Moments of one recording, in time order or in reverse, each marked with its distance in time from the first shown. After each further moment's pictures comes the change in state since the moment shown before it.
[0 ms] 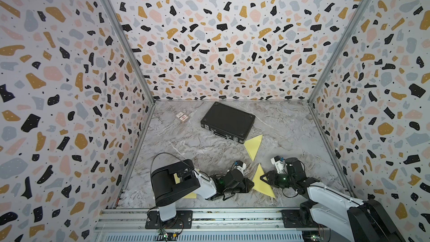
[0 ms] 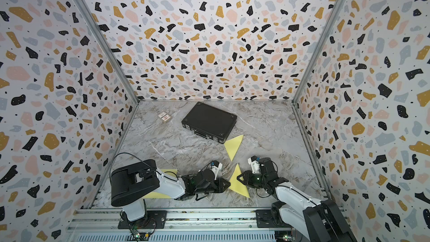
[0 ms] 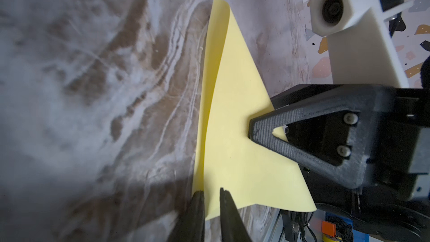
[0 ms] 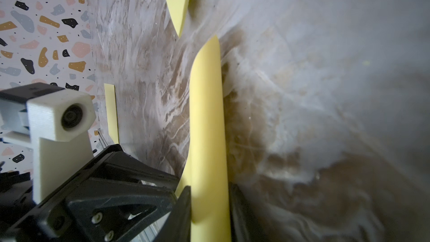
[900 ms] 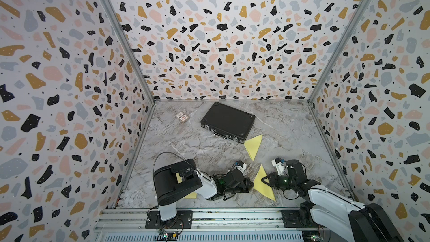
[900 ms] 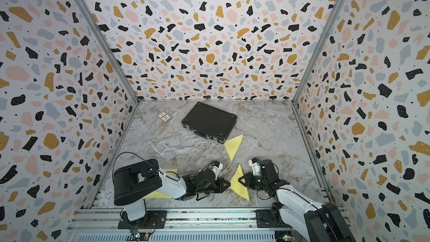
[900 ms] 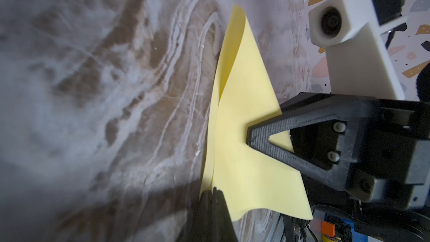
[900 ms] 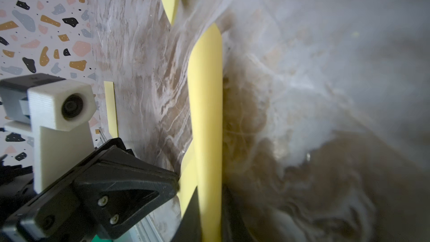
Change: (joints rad) left arm 0.000 0.023 -0.004 0.025 -0.001 -0.004; right arm 0.000 -0.040 -0.047 0.011 -0.029 0.013
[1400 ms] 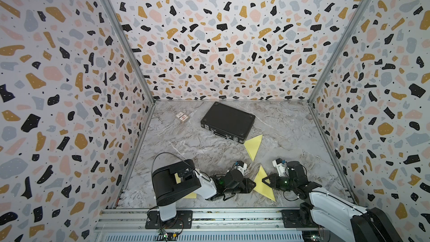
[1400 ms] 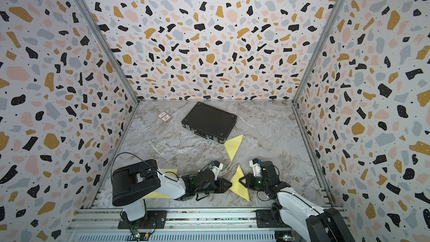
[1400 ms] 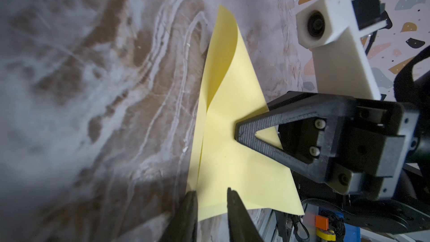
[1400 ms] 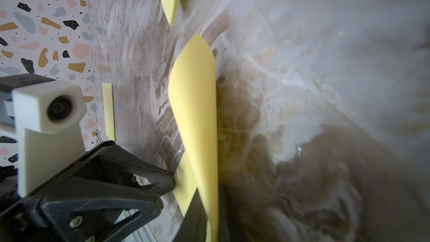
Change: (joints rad) left arm -0.001 -0.031 -0.007 0.006 0.016 0.006; right arm 0.000 -0.035 -0.019 0.012 0.029 -0.004
